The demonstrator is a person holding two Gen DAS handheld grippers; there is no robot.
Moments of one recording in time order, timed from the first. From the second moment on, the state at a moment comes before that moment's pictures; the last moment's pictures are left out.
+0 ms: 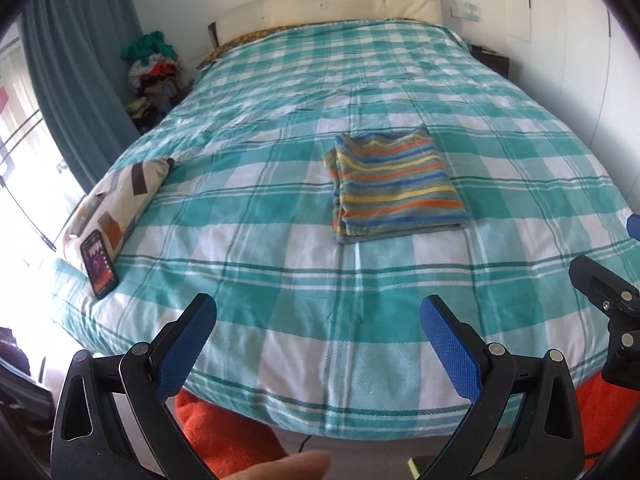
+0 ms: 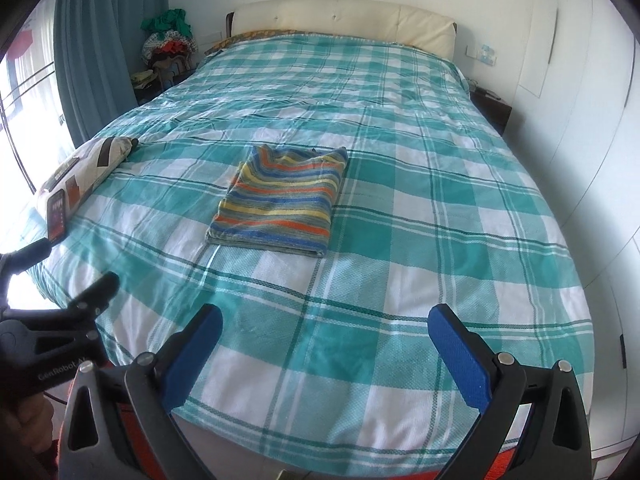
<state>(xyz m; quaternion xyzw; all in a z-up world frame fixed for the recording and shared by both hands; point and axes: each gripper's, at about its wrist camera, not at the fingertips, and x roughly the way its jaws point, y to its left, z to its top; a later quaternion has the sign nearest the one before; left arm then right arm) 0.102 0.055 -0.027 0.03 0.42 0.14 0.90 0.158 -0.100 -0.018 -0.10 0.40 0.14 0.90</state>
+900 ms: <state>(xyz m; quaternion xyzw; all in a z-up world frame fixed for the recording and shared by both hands) 0.022 0.047 0.041 -0.04 0.44 0.12 0.89 0.069 -0.131 0.056 -0.09 0.40 0.19 0.89</state>
